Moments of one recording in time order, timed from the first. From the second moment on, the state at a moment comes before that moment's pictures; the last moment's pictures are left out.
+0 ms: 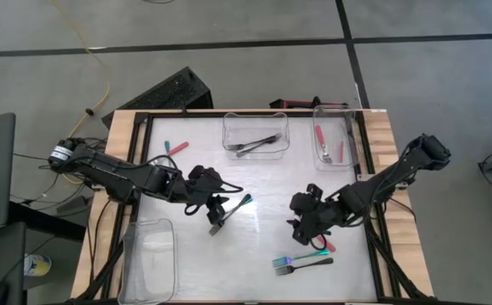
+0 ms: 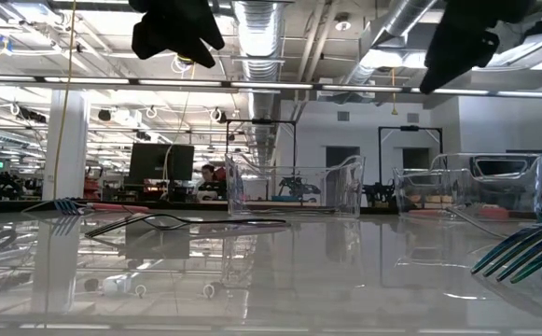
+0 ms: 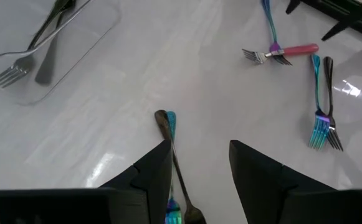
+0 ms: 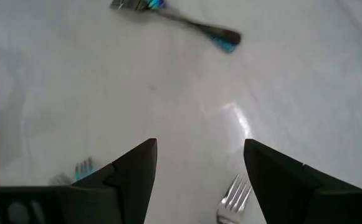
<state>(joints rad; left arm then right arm) -0.26 1.38 1.12 -0.48 -0.43 -0.66 0.51 1.40 1.06 -0.69 0.40 0.81</state>
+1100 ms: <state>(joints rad) -0.26 1.38 1.12 -0.48 -0.43 -0.57 0.68 1.40 1.06 -0.71 0.13 0.89</state>
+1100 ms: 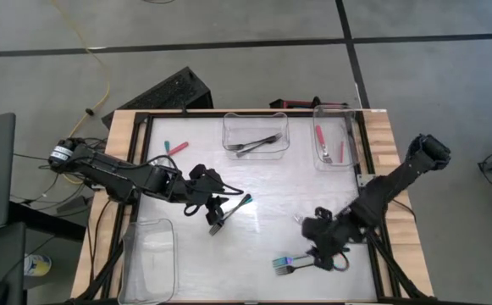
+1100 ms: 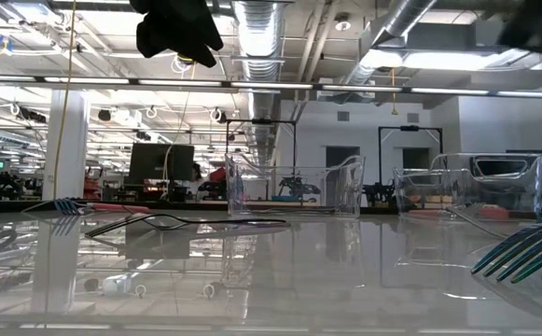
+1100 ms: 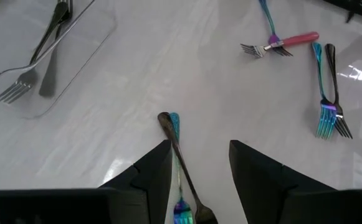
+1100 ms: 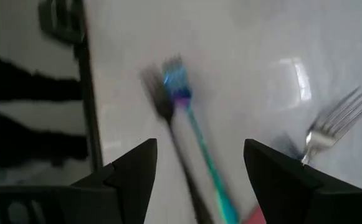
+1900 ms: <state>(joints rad) -0.25 1.38 1.12 -0.48 -0.46 -0.52 0.87 1.66 1.06 -0.71 0.16 0.68</state>
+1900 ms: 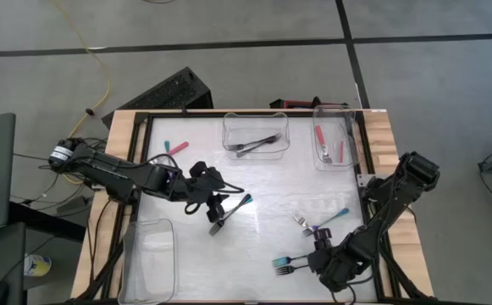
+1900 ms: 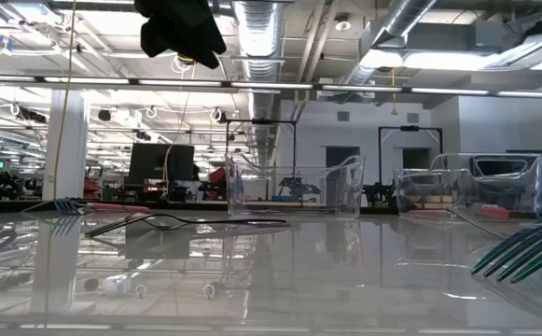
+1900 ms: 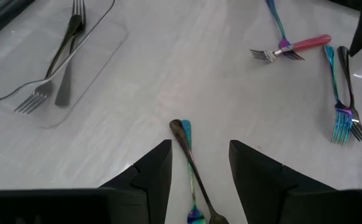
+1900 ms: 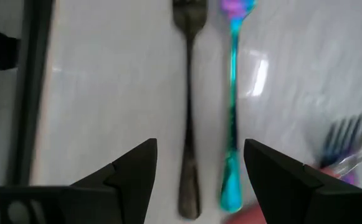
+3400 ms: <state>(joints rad) -0.24 1.38 1.12 -0.49 -0.41 -0.55 0.72 1.50 1.05 -0.67 0.39 0.63</state>
